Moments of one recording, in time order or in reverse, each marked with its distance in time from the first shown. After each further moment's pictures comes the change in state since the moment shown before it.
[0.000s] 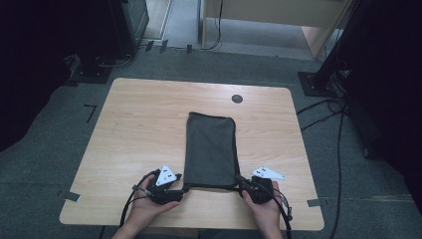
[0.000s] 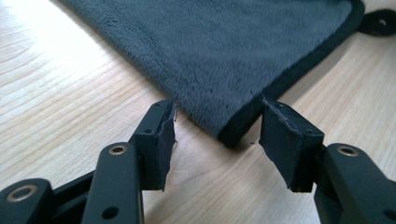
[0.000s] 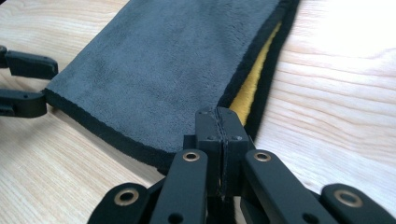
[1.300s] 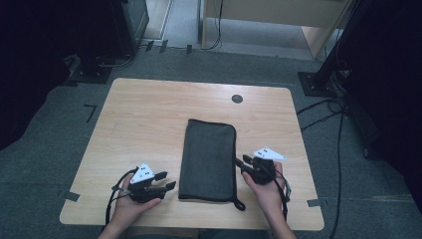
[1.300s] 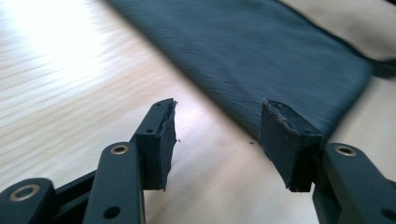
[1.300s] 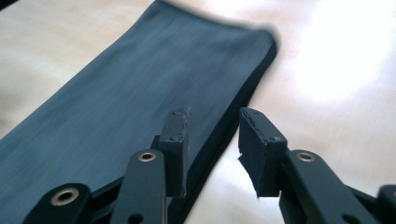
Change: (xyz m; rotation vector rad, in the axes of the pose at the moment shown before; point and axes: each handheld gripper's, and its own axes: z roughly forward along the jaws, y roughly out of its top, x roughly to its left) left arm 0.040 -0.018 -0.030 -0.093 -0.010 -0.121; right arm -0.014 0.053 0.010 -0.059 -0.054 -0.082
